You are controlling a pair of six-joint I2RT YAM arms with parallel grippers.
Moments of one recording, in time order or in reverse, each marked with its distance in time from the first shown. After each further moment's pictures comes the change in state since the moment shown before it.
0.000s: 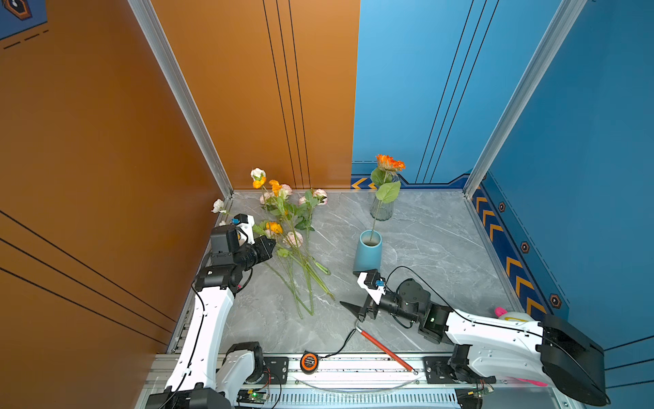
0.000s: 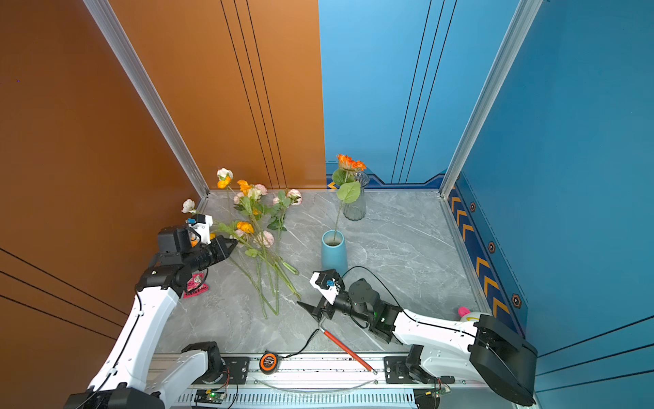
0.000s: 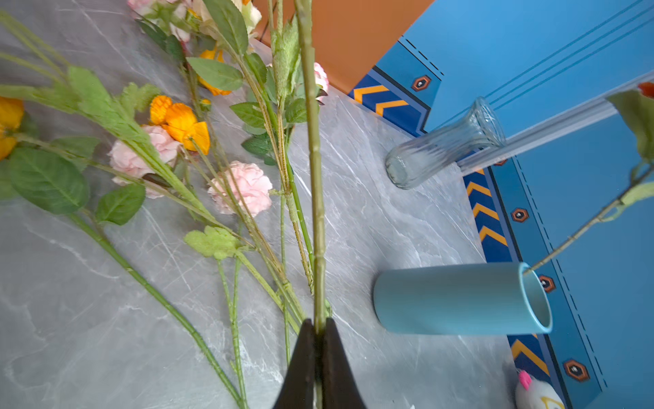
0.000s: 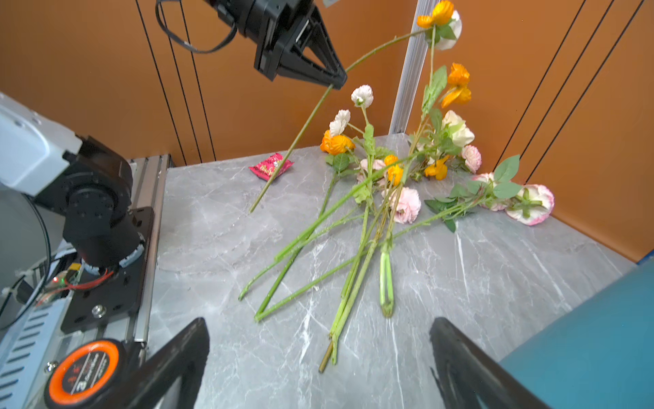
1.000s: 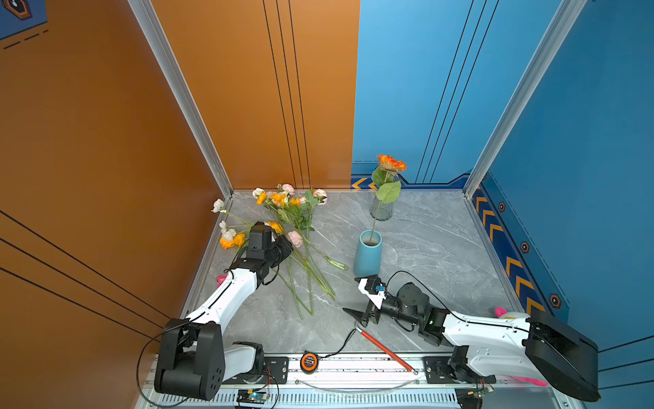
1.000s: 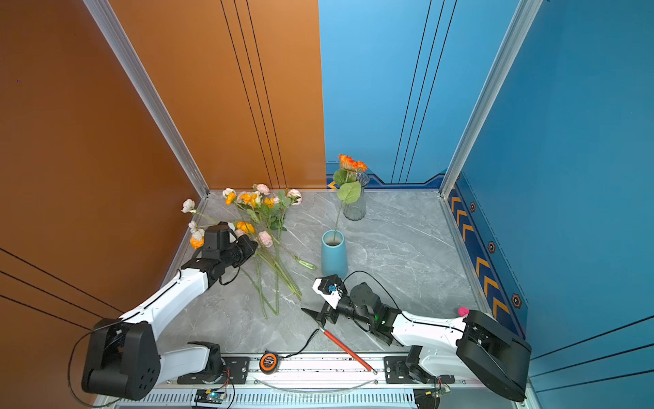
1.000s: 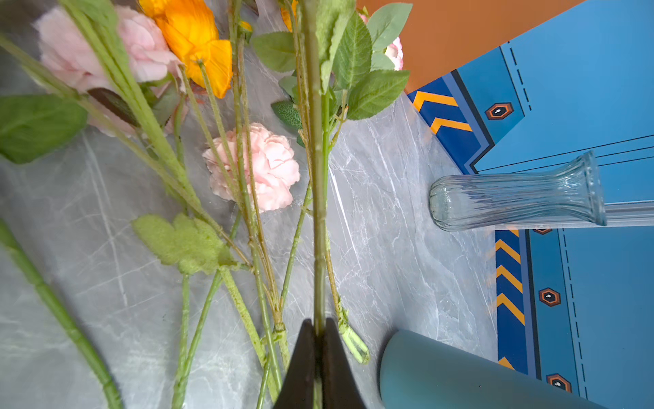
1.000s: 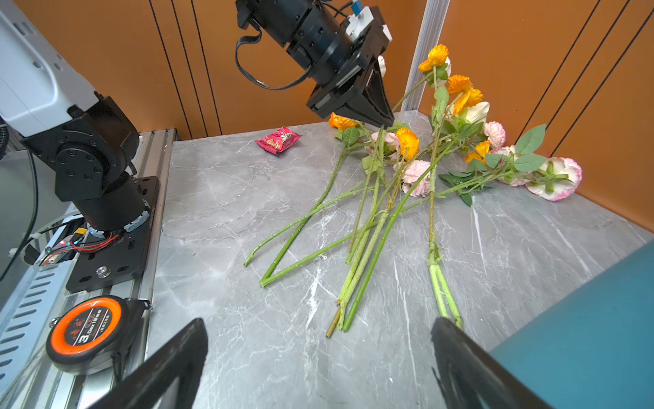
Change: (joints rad) left arm -0.216 0.280 -0.148 0.377 -0.307 -0.409; right arm -0.042 0.062 -0.148 0.138 -0.082 -0.007
